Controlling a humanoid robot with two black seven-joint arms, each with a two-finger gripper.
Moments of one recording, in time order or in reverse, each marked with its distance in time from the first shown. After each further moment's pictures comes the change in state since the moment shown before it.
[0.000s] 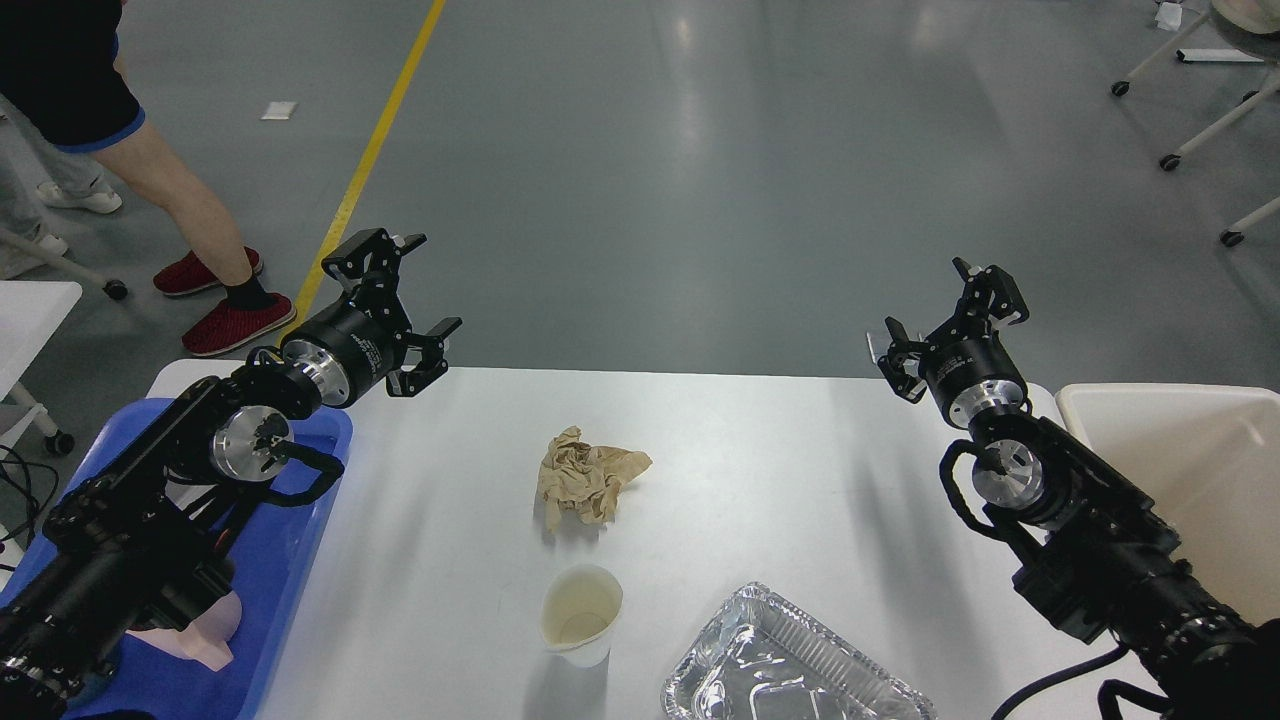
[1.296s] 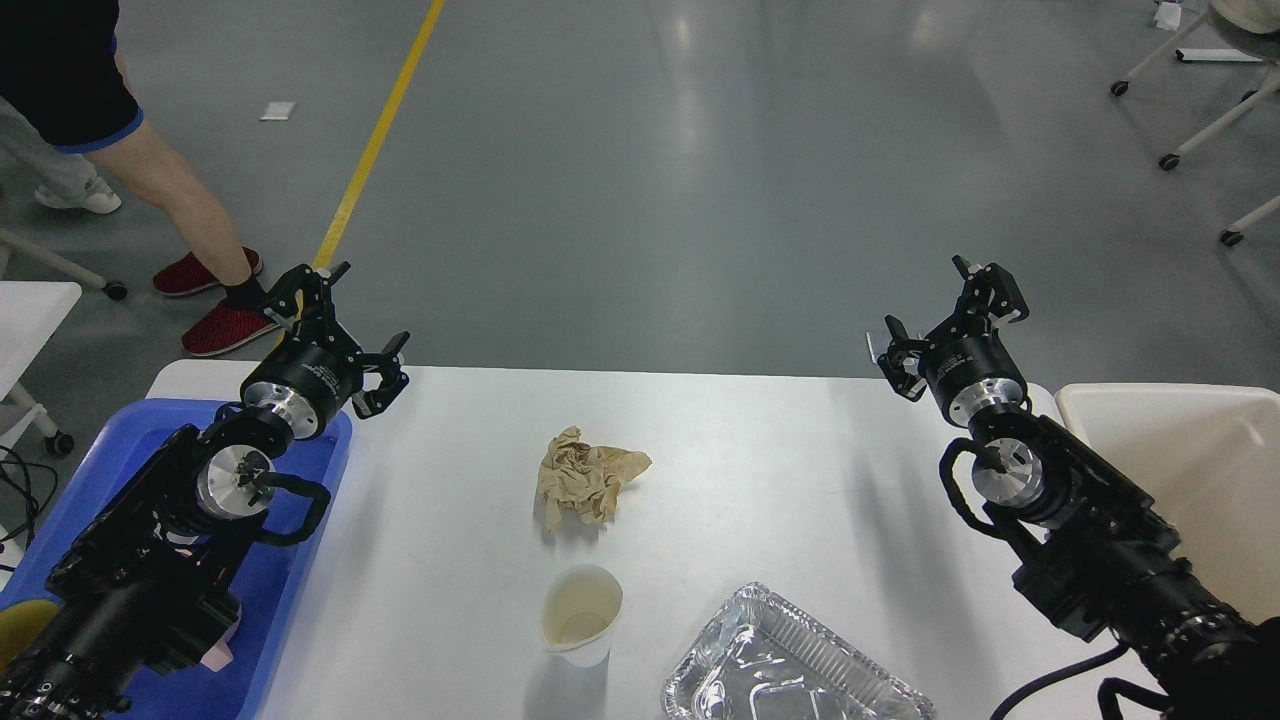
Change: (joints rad) left arm 0.081 -0.058 -0.142 0.112 -0.051 -0.008 -0.113; right arm 0.005 0.000 -0.002 -0.001 0.000 0.000 0.000
